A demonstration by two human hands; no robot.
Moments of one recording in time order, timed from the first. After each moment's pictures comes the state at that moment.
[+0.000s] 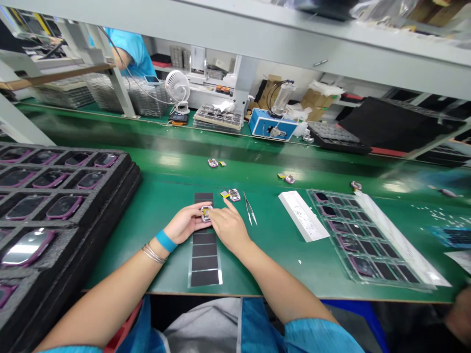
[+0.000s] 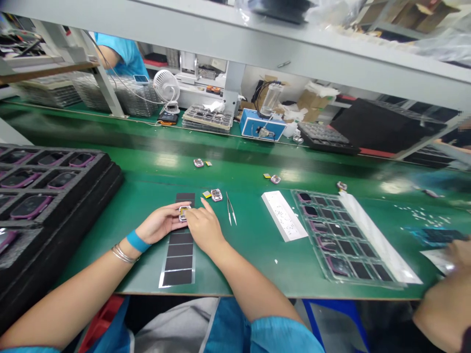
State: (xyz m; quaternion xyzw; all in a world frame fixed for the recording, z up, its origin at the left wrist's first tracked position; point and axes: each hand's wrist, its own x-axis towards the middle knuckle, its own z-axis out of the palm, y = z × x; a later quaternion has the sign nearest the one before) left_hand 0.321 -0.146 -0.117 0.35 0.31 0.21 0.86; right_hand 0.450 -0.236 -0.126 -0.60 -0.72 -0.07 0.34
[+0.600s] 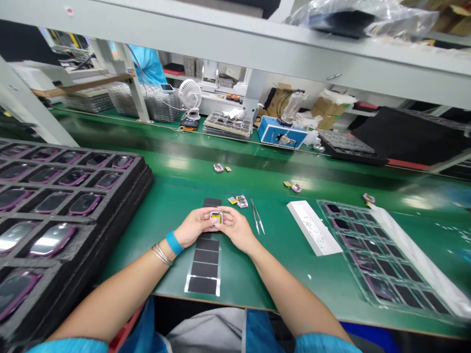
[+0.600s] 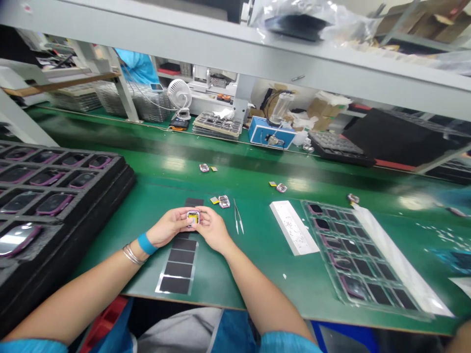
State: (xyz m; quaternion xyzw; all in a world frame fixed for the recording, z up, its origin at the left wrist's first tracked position) left_hand 0.320 -0.143 -0.133 0.46 0.22 0.23 0.83; right_hand 0.460 -0.224 -0.140 -0.51 -0.45 0.47 0.56
